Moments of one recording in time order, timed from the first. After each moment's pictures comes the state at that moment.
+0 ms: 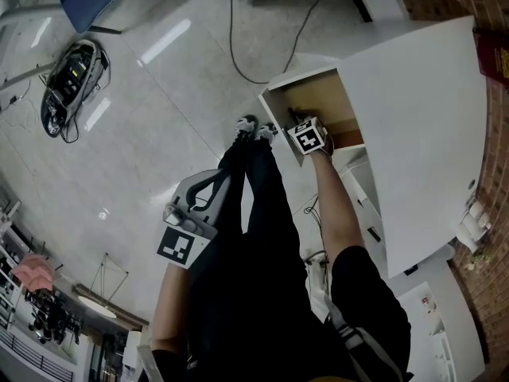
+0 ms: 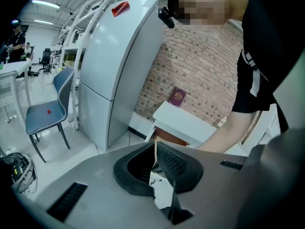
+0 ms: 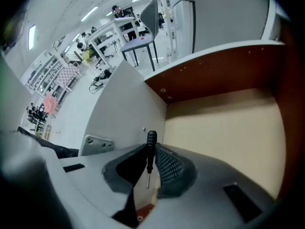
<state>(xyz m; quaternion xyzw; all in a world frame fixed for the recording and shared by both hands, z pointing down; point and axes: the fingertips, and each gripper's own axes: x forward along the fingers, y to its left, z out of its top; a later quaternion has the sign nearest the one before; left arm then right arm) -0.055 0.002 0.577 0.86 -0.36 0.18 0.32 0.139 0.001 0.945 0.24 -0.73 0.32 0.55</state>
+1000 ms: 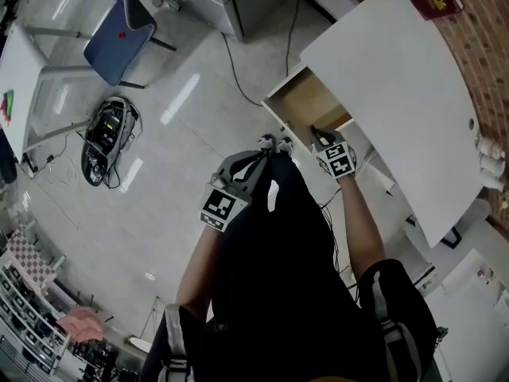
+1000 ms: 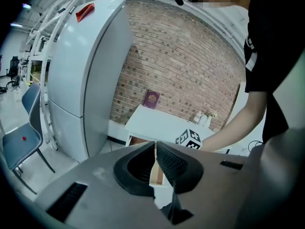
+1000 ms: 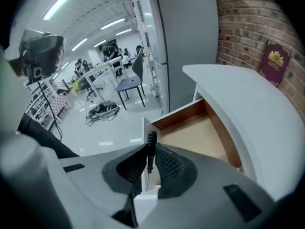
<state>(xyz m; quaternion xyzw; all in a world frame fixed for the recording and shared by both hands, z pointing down) -0.004 0.024 0.504 0.93 -0.22 0.17 0.23 0.167 0.043 0.719 0.40 -0.75 0.32 0.42</state>
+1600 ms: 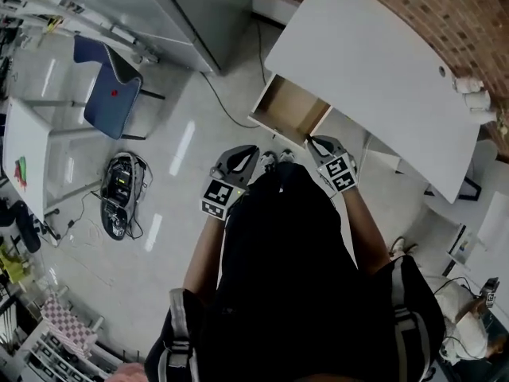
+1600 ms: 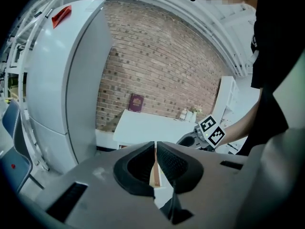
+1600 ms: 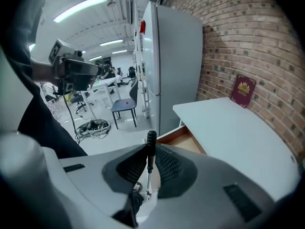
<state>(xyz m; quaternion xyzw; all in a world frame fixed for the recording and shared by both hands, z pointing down) 0.003 0.025 0.473 0.96 -0.13 0.17 0.16 0.154 0.084 0.587 0.51 -0.76 0.23 0.33</state>
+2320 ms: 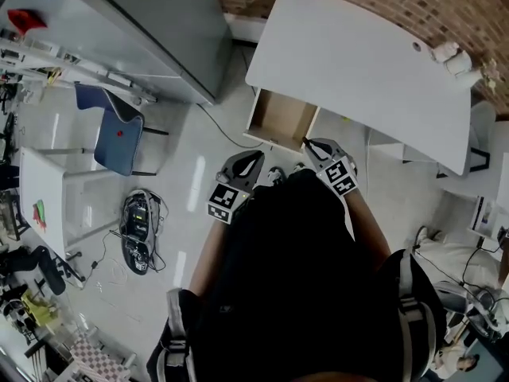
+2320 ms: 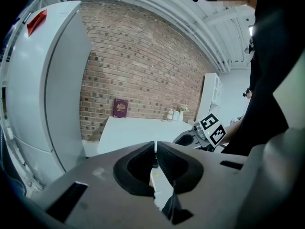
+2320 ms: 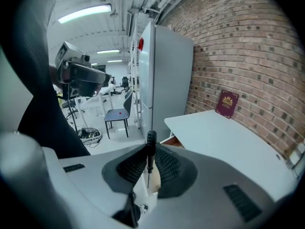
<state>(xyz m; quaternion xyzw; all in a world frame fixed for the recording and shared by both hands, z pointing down) 0.038 0.059 0.436 0.98 -0.06 0.17 0.11 0.161 0.114 0.533 0.57 -0.75 0.18 0.29</state>
